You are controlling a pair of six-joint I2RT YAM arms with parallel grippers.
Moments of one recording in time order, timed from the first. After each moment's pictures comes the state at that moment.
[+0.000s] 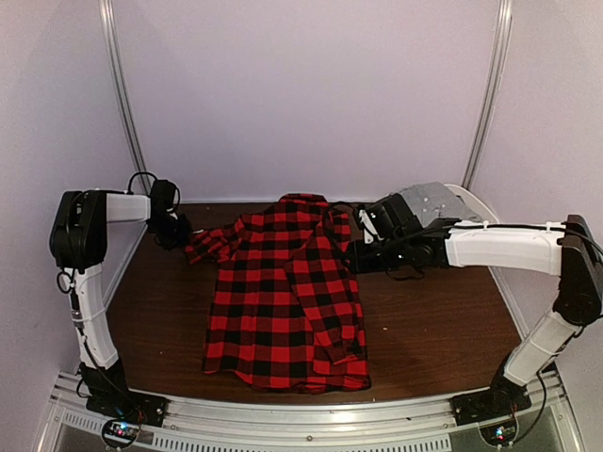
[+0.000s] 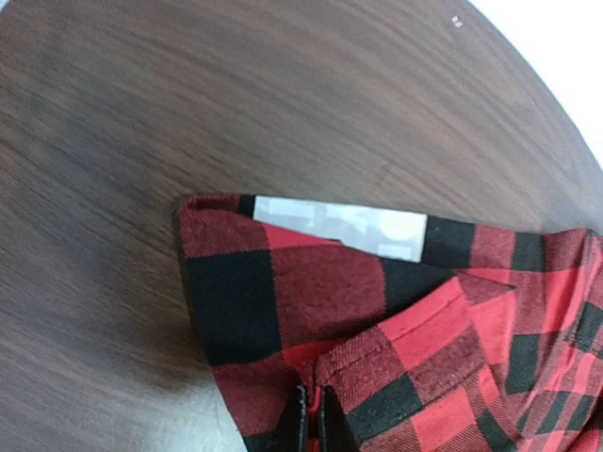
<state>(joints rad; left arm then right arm) -0.06 2.11 1.48 -0.39 0.08 -0.60 0.77 1.59 1.12 -0.28 0.08 0.51</state>
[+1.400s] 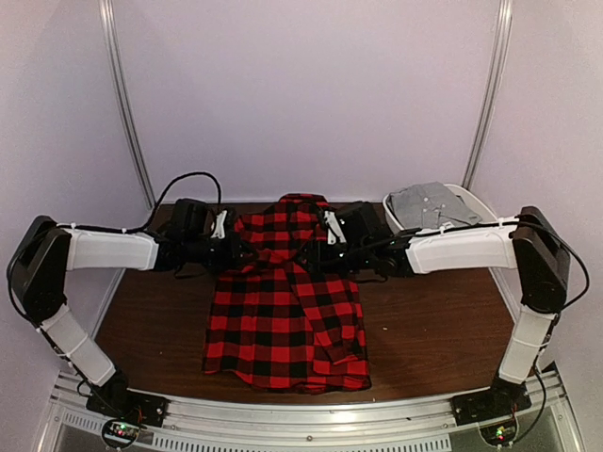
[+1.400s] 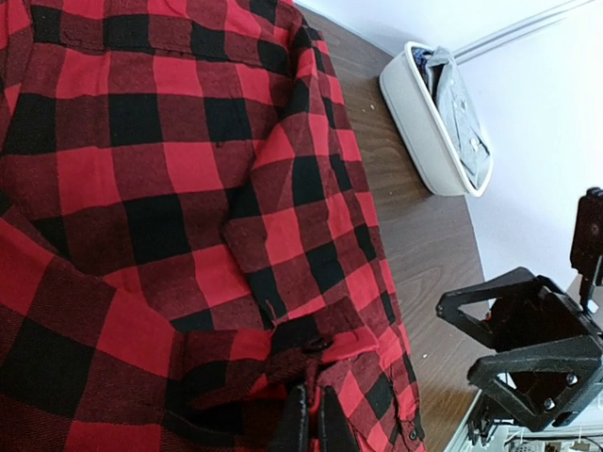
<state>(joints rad) -0.51 1.61 0.91 0.11 0.43 -0.68 0.85 1.81 1.21 0.04 -0.10 0.63</state>
